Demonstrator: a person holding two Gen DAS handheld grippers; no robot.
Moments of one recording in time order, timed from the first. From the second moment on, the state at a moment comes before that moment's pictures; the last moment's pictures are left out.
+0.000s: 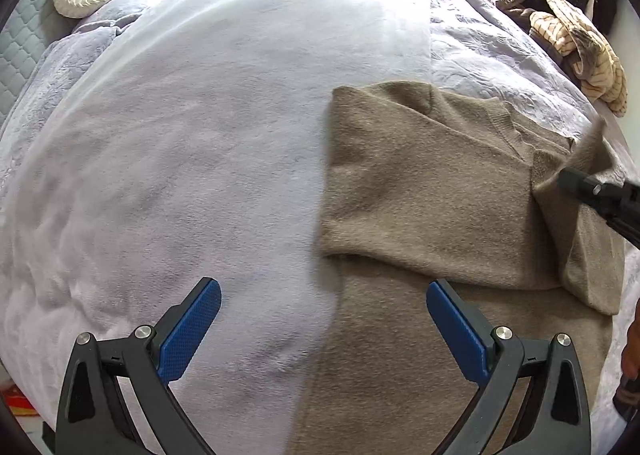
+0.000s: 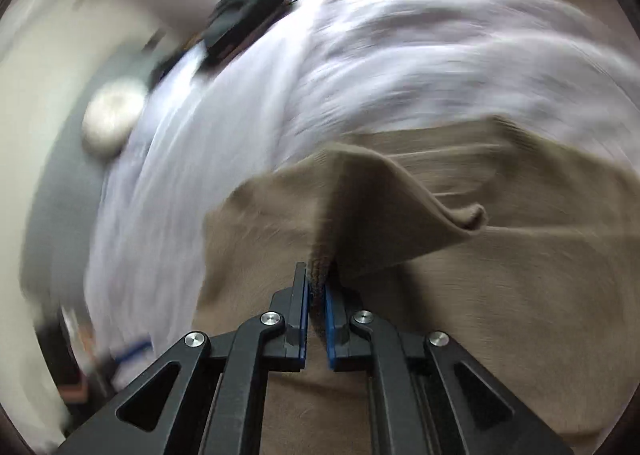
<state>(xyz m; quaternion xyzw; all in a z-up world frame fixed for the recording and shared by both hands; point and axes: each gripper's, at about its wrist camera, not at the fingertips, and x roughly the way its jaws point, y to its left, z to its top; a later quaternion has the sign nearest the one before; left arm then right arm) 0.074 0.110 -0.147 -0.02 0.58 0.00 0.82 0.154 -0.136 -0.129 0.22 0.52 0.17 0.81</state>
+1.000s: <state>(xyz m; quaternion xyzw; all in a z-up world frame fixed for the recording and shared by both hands) 0.129 0.039 -0.185 -0.10 0.62 -0.13 0.77 -0.041 -0.325 -0.218 0.57 0.47 -0.01 0.67</state>
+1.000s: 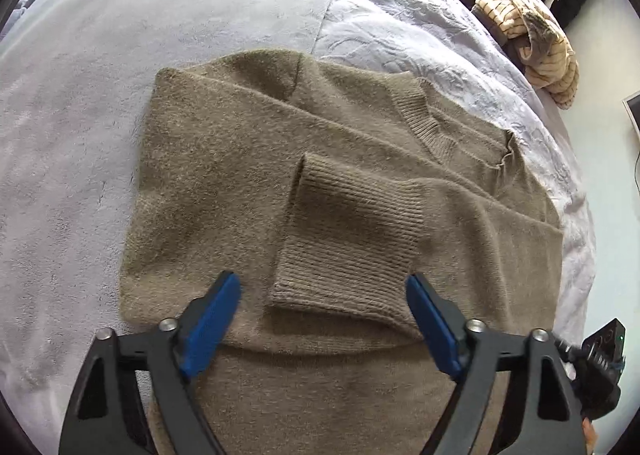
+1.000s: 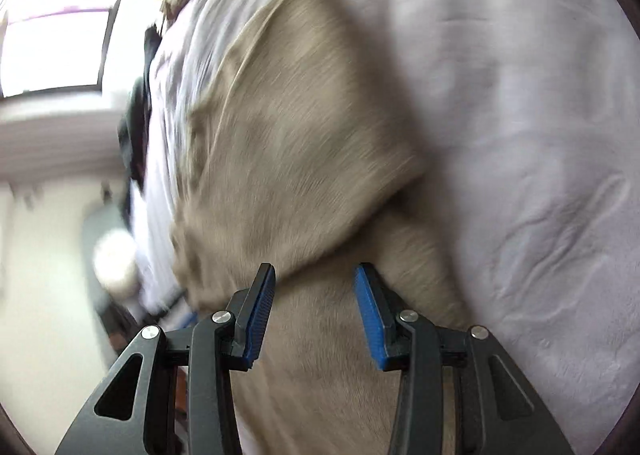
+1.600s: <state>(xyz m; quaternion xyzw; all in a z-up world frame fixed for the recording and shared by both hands) 0.115 0.068 -0.193 -0.09 0.60 -0.11 0.79 -0.032 -0.365 -0.208 0.49 0.50 -0.02 0.71</state>
